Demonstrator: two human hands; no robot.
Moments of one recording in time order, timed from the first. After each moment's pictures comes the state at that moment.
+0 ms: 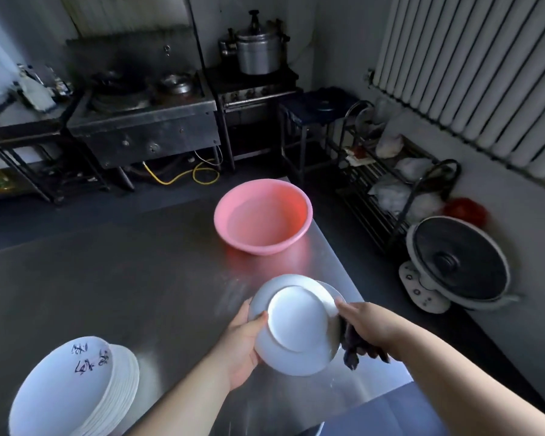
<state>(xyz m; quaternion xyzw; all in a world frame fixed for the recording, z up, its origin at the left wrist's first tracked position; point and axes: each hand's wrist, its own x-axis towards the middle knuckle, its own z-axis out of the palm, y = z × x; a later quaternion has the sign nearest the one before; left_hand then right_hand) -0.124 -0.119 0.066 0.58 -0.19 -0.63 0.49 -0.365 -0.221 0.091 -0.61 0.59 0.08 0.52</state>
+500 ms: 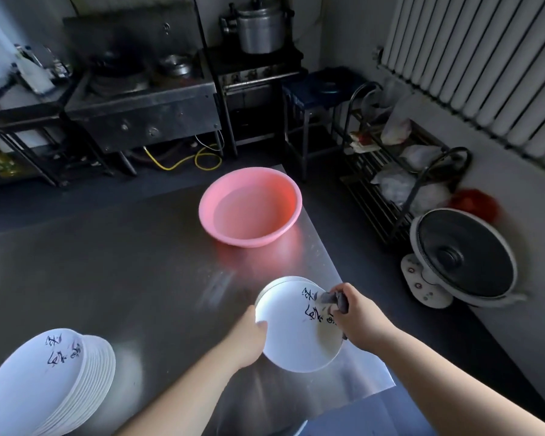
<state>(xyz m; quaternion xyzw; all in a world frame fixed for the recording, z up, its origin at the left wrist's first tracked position) -0.158 -0.164 0.017 0.77 -0.39 -0.48 0.16 -0.397 -0.259 0.024 -0.66 0.60 -0.07 0.45</state>
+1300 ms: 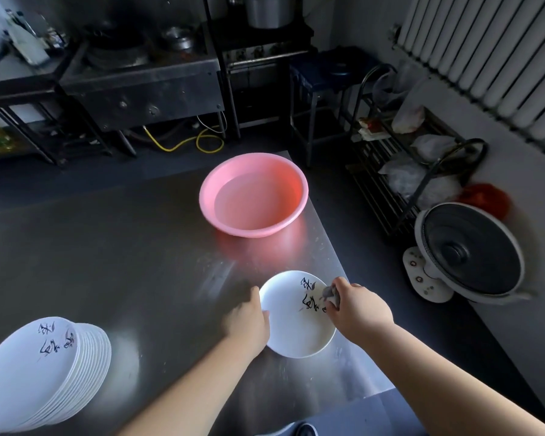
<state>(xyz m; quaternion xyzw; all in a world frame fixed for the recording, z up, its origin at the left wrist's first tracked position) -0.163 -0.189 -0.015 0.83 -0.51 -0.21 -0.05 -0.378 -0.279 -0.004 -0.78 0.59 0.03 0.21</state>
